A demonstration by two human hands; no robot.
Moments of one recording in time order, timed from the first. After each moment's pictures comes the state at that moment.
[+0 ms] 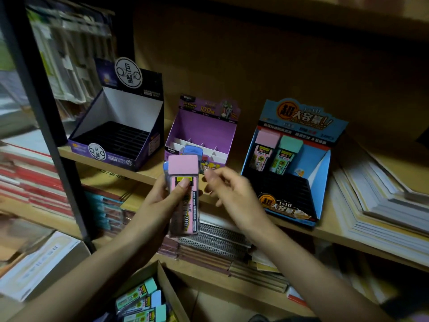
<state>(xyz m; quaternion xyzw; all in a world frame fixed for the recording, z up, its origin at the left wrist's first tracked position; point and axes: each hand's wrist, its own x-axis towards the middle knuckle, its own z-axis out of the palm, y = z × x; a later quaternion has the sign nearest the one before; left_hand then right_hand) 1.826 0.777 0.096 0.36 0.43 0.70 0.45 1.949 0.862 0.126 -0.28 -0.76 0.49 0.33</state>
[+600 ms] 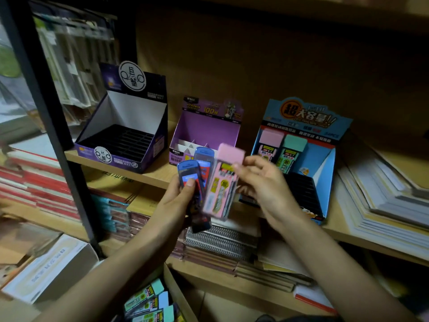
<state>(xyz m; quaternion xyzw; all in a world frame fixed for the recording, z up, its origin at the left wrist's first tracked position) 1.837 0.785 0.101 0.34 0.48 0.67 0.45 1.968 0.886 0.138 -0.31 -0.63 0.58 0.40</state>
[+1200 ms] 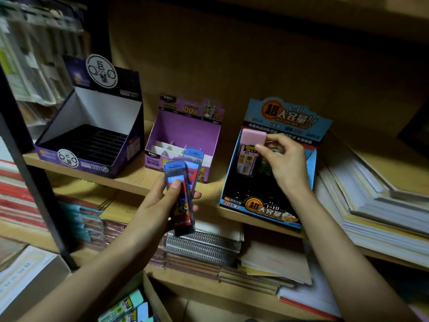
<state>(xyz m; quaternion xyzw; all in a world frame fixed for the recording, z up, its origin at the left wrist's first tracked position) 1.836 0.806 0.091 0.38 0.48 0.66 0.44 2.010 0.974 0.150 -0.39 -0.72 0.26 0.51</state>
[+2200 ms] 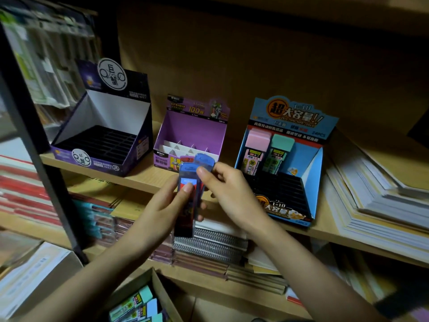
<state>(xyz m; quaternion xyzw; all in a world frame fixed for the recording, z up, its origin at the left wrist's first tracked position) 1.838 0.793 0.102 0.47 0.47 0.63 0.40 1.949 0.875 0.131 -0.28 -0.75 0.48 0.35</state>
